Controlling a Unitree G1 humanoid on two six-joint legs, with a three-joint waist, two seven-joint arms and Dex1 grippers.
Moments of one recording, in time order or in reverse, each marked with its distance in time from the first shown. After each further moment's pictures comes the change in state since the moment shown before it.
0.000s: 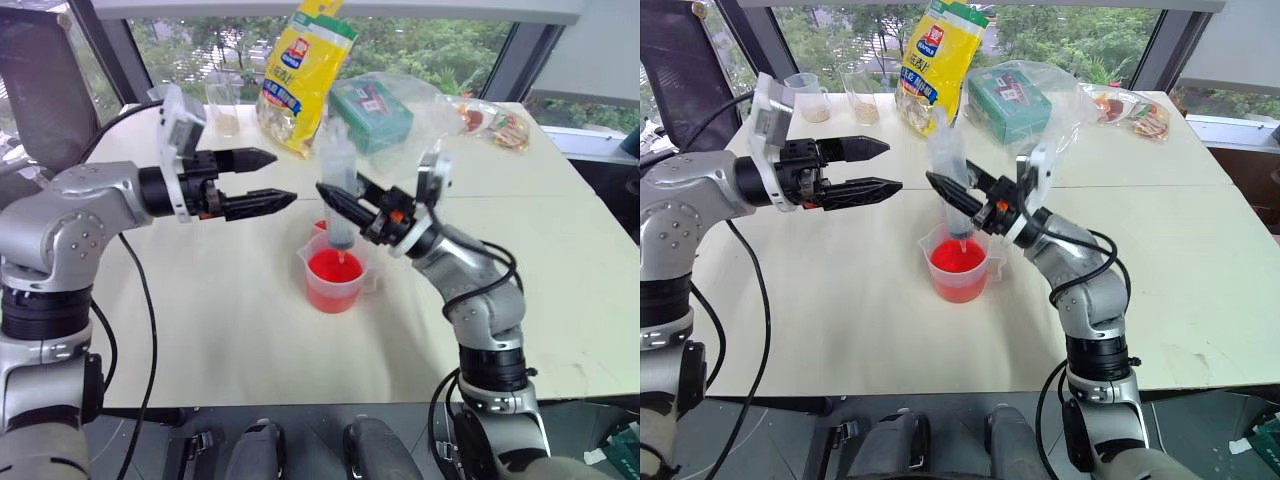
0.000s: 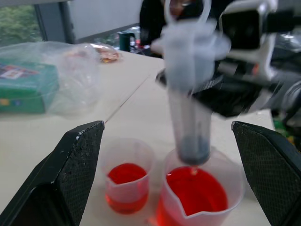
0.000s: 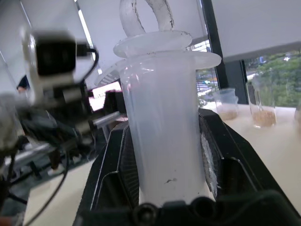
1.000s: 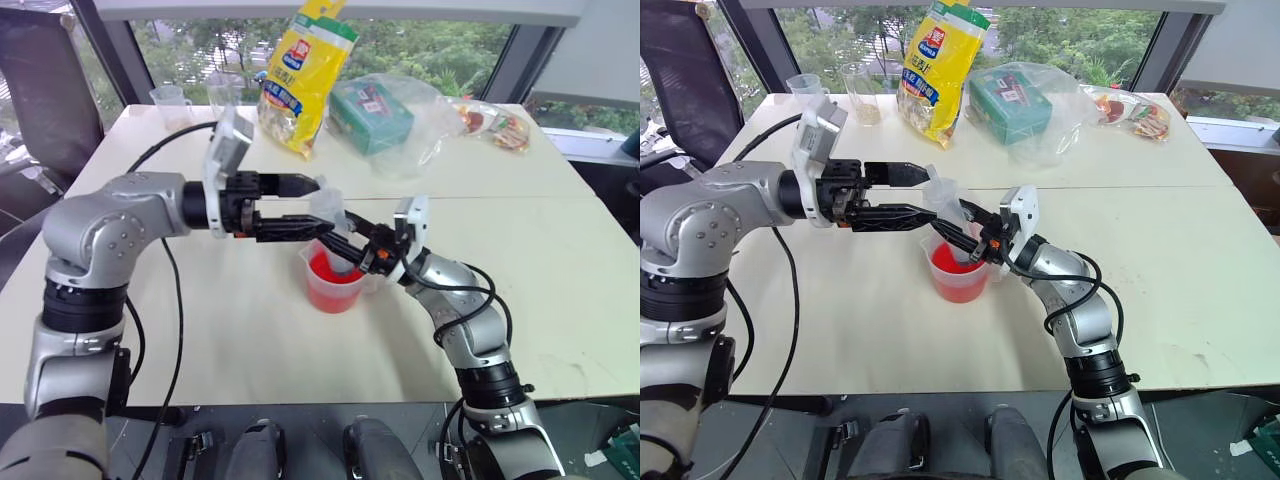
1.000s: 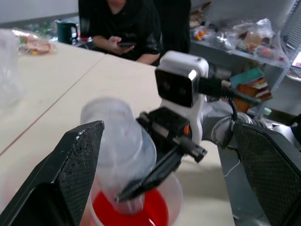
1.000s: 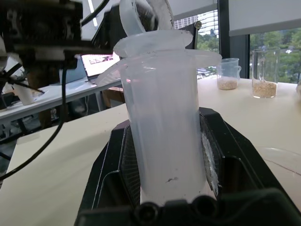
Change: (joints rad) left arm -0.053 -0.121 -0.081 -0.007 -0.036 0.085 -0.057; right arm 0.088 -0.054 0.104 0.097 -0.093 -0.208 0.063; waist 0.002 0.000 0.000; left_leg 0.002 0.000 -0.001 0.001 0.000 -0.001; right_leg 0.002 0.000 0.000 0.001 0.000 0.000
